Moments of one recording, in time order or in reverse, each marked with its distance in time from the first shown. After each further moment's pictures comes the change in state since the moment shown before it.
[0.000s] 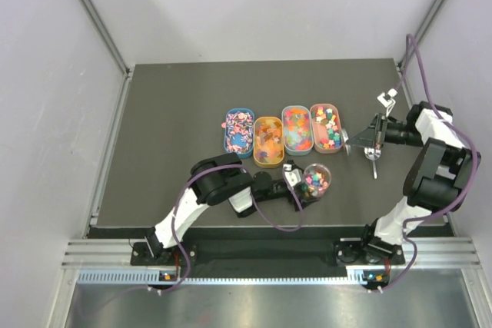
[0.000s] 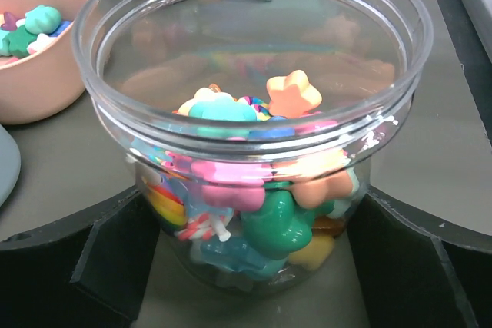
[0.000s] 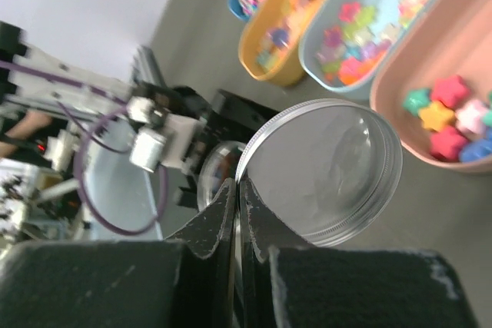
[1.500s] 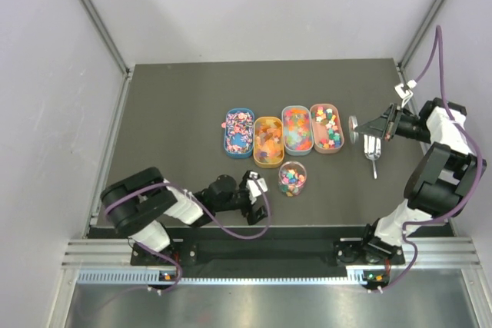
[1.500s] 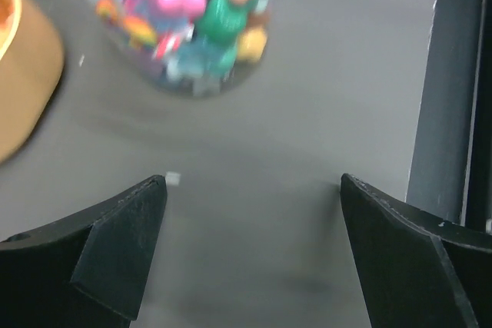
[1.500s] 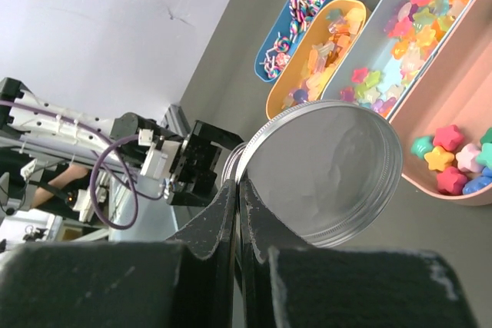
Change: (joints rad) left arm 0.082 -0.775 -0.536 -0.641 -0.035 0.119; right arm -0.076 -0.023 0.071 0.000 -0.103 0.116
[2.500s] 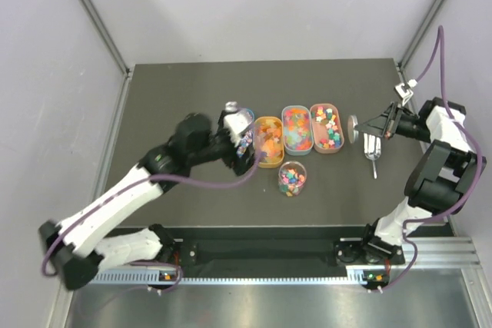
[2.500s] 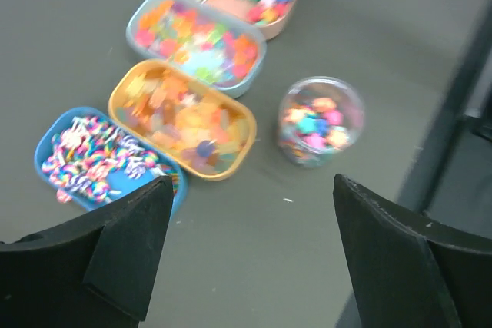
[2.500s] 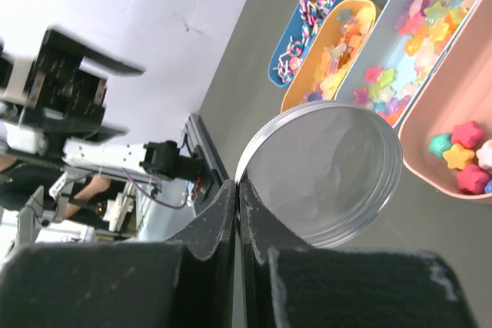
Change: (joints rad) left arm 0.169 -0.407 0.855 -1.298 -0.093 -0.006; right arm 0.000 0.013 0.006 0.002 -0.022 0.076
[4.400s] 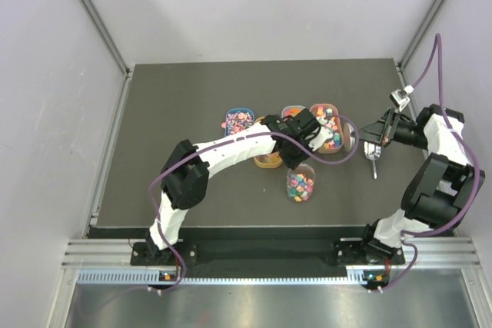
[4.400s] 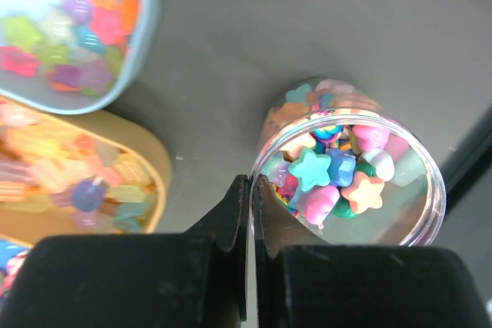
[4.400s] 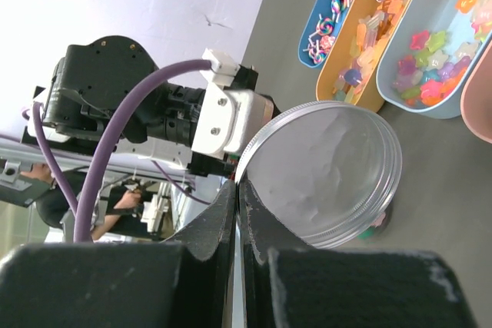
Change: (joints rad) left arm -0.206 0.897 0.686 -0.429 -0.100 -0.069; right arm 0.012 -0.114 -0.099 0.003 0.000 0.140
